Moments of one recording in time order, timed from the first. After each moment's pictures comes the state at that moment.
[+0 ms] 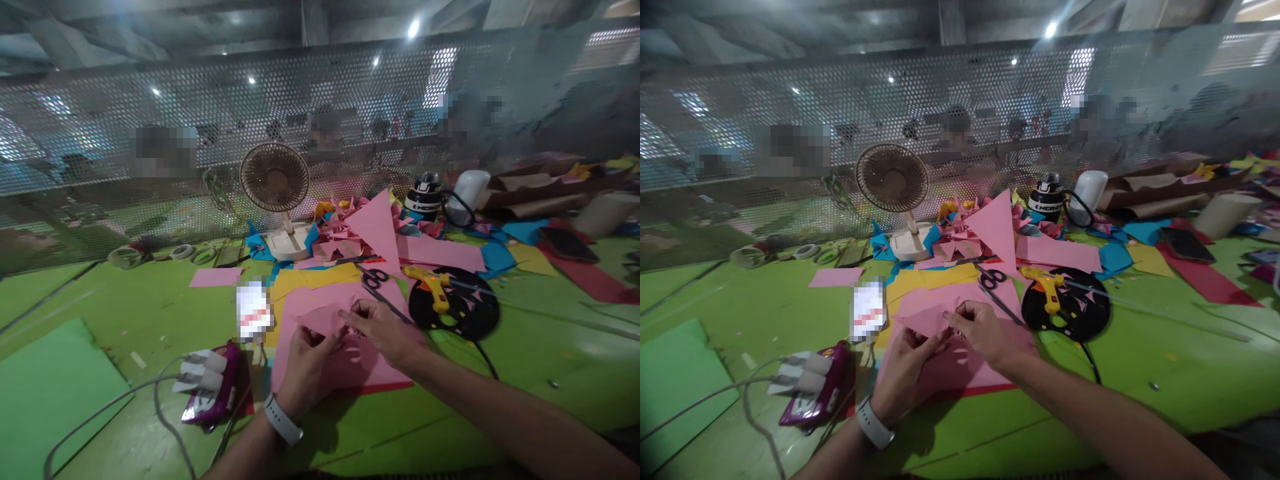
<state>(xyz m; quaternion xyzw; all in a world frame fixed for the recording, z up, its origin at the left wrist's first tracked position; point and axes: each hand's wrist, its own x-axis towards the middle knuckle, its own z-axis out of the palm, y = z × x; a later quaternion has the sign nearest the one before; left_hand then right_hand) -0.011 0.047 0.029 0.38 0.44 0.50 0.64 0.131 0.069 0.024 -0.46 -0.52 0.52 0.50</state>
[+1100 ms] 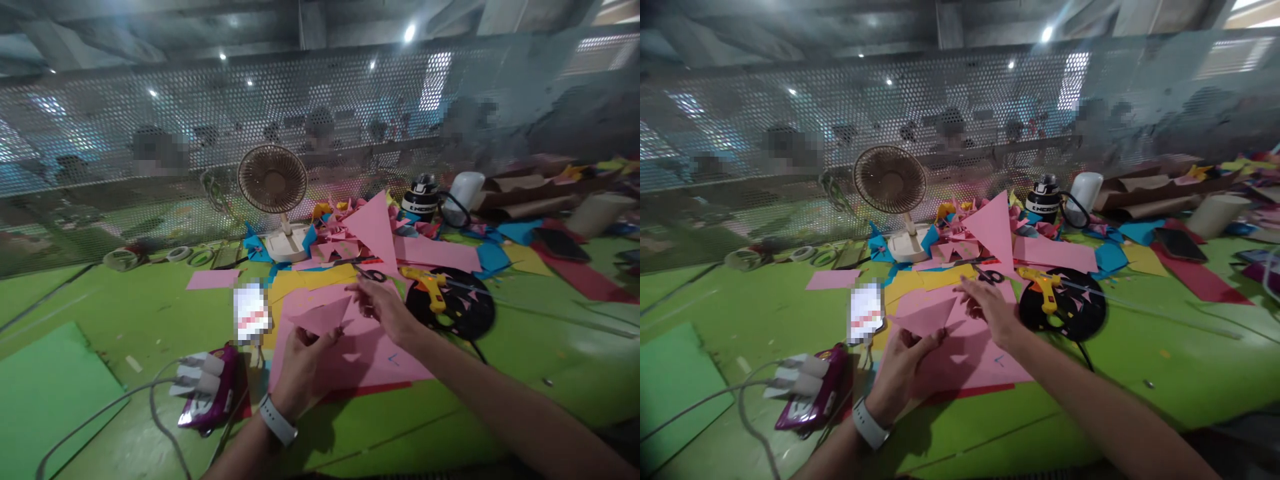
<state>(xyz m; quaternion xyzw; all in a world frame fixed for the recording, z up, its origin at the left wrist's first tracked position) -0.014 0.047 0.032 0.42 0.42 0.50 0.63 0.154 0.094 0.033 -0.41 -0.39 0.61 0.56</state>
